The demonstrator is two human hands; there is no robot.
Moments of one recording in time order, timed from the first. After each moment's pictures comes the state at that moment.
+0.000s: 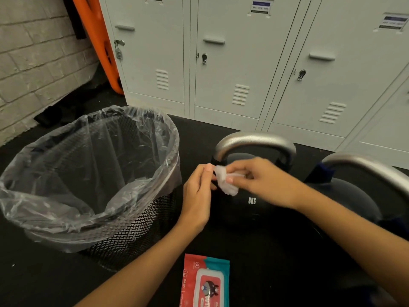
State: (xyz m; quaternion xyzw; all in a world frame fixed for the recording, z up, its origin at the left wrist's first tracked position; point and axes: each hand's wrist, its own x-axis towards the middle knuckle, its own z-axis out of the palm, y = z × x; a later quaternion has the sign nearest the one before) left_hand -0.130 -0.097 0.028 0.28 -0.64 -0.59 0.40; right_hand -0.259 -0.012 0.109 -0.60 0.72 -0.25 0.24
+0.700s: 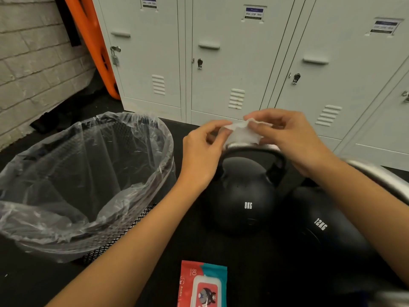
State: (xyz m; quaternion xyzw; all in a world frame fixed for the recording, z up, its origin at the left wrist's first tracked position) left_hand -0.161 -0.123 0.114 0.23 -0.70 -0.49 0.46; right_hand -0.292 -0.019 0.164 -0.45 0.67 -0.56 0.19
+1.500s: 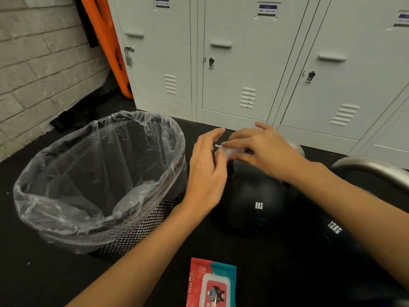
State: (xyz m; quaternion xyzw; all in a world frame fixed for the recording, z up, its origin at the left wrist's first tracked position) left_hand -0.137 -0.107 0.086 0.25 -0.76 -0.39 0.46; right_hand -0.290 -0.052 0.132 -0.69 0.72 -0.09 -0.03
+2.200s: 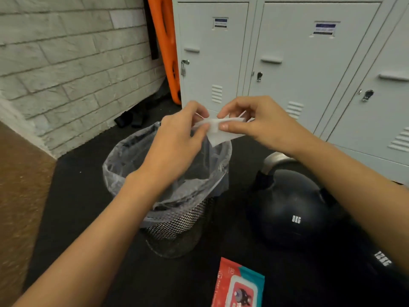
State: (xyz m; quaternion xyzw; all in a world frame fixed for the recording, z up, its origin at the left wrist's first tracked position) left_hand -0.022 -0.148 0.183 0.33 -0.84 -0.18 0.40; right_hand -0.209 -0.104 0.205 -0.69 0.59 -0.39 0.18
